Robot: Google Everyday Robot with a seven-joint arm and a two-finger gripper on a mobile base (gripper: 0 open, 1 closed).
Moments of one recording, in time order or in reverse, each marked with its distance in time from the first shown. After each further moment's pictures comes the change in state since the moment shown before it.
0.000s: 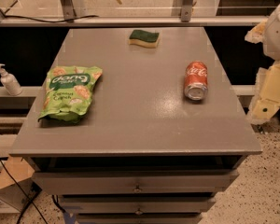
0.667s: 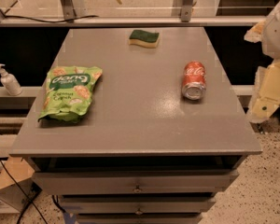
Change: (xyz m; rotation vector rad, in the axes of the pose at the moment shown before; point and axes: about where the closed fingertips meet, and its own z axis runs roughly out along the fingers) arm 0.000 -0.004 0.002 -0.004 0.007 -0.004
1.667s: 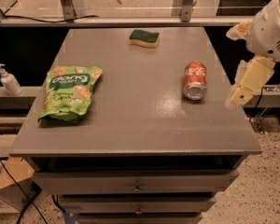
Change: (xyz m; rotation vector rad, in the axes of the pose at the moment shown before) arm -0.027 -0.034 0.031 -0.003 -0.235 -0.014
